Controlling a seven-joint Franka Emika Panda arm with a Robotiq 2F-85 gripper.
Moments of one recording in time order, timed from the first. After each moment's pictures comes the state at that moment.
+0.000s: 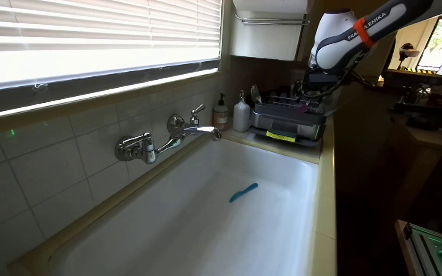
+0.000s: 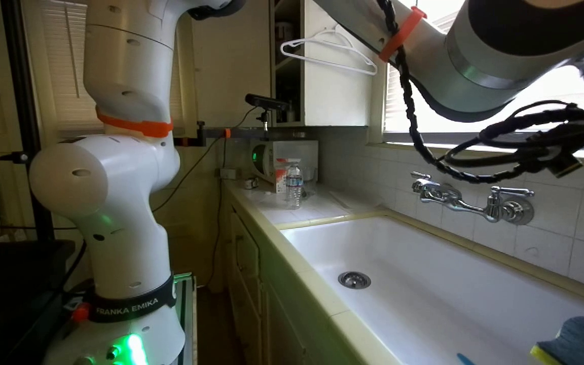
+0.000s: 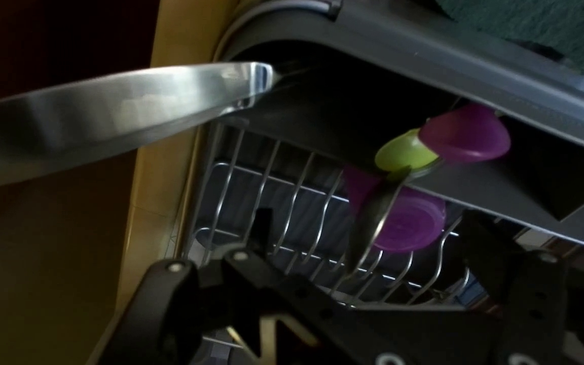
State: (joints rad) arm -0.34 0.16 -0.41 -2.00 -0.29 2.49 0.59
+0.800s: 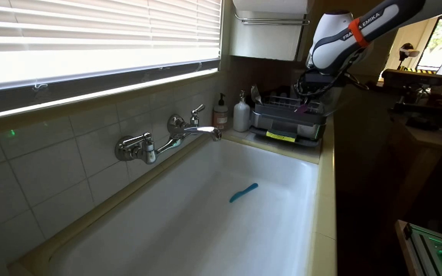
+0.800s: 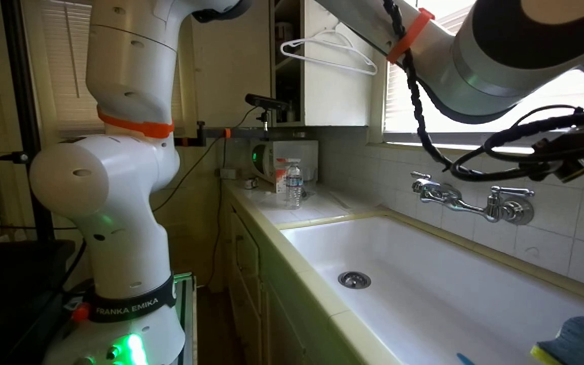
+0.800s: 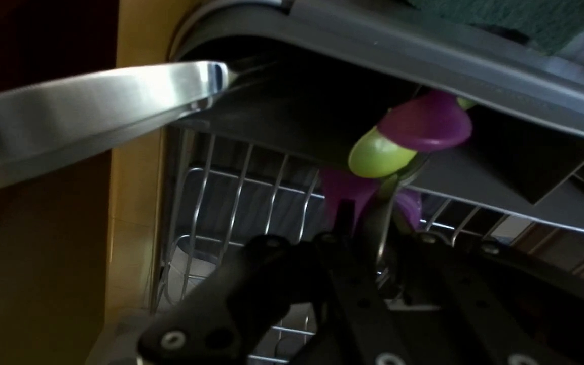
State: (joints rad) arm -0.33 0.19 -0.42 -1.99 -0.22 2.51 0.59
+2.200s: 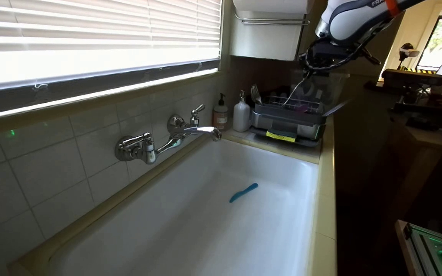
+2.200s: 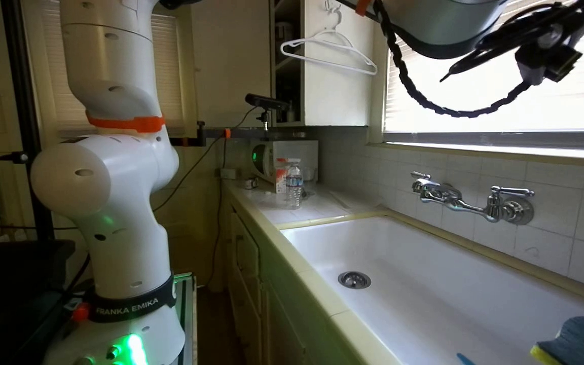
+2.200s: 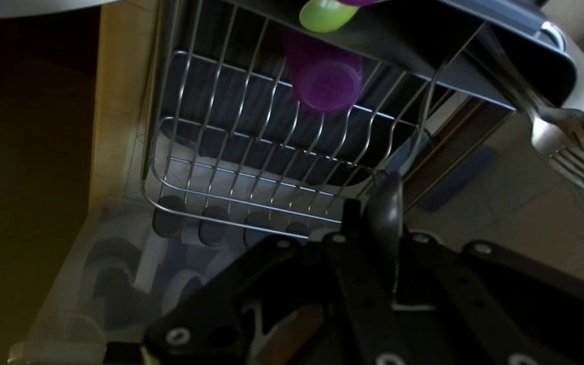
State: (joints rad) arm -0.31 -0.01 -0.40 -1.99 -0.35 2.52 0.61
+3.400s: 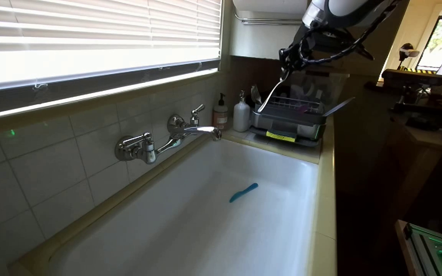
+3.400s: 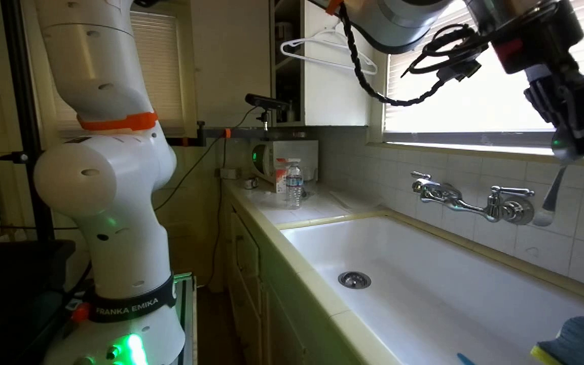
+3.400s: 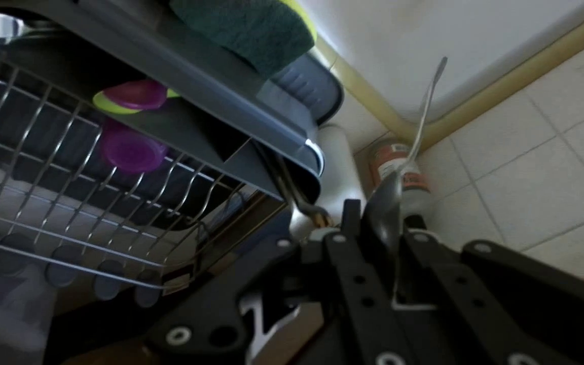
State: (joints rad) arm -0.26 -0.13 -0.23 -2.11 -0.14 2.49 0.34
